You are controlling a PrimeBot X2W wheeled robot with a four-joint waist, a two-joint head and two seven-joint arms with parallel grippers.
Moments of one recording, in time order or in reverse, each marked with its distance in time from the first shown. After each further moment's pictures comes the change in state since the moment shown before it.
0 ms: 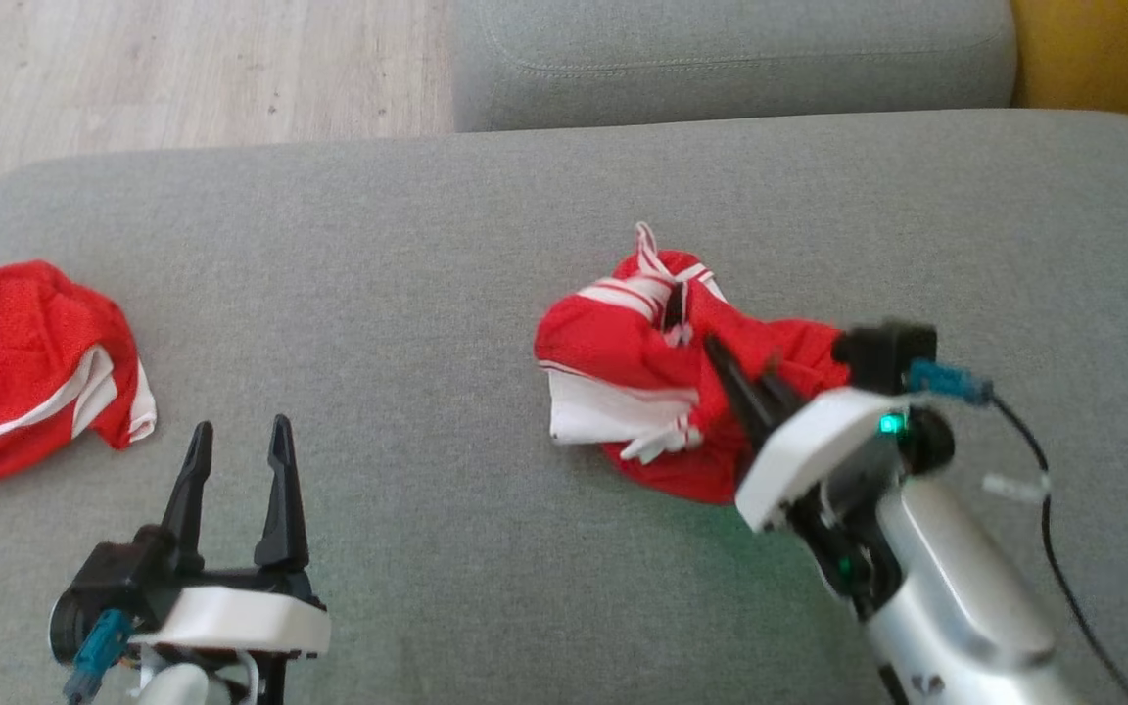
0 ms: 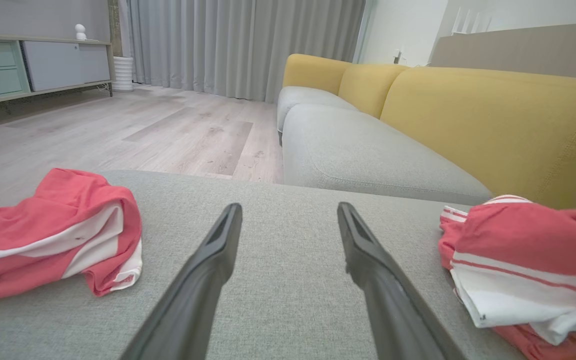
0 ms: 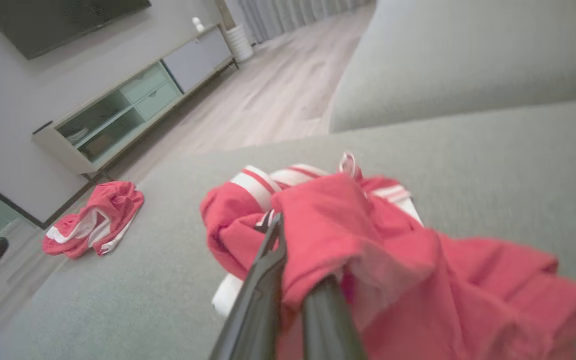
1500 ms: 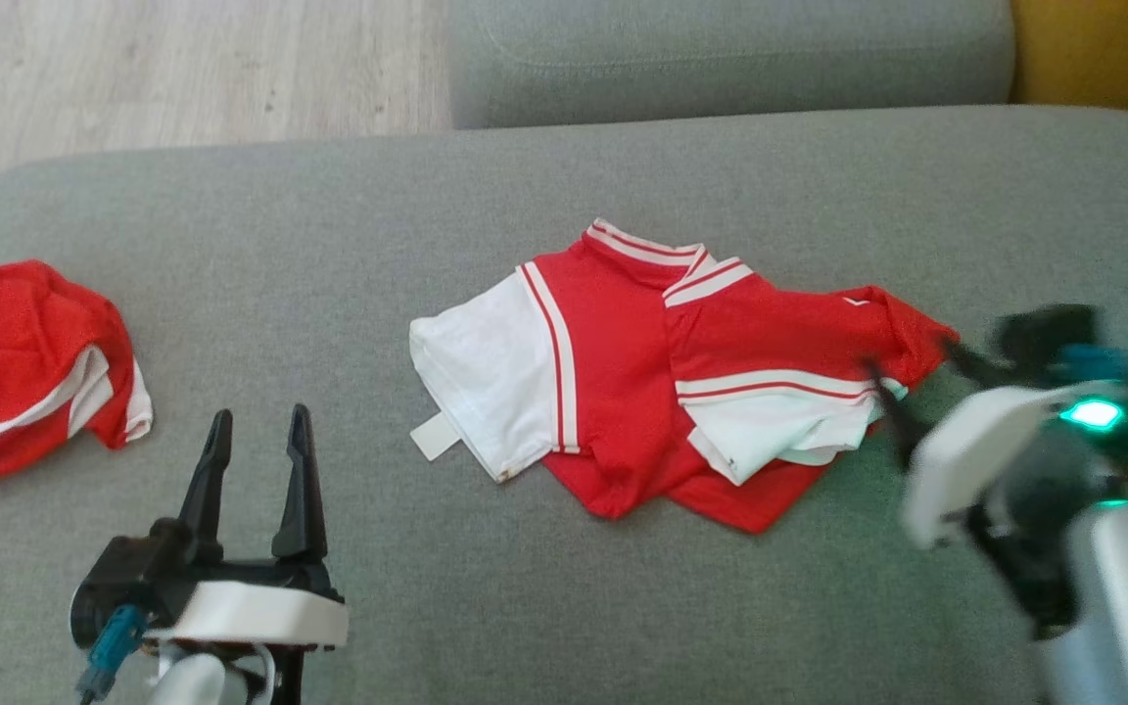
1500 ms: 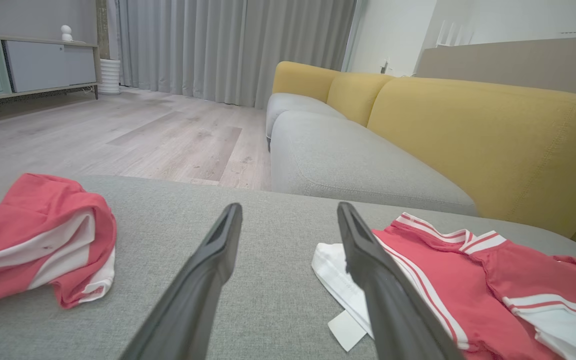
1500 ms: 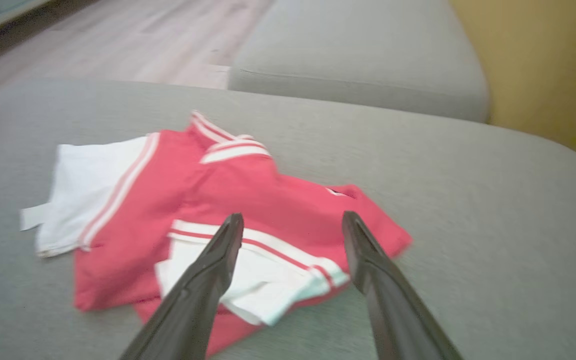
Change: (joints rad) left arm -0.020 -0.012 -0.030 0.004 -0.015 -0.007 -0.029; right arm 0.155 -0.146 -0.265 -0.391 -0.295 0.000 0.394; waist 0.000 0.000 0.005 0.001
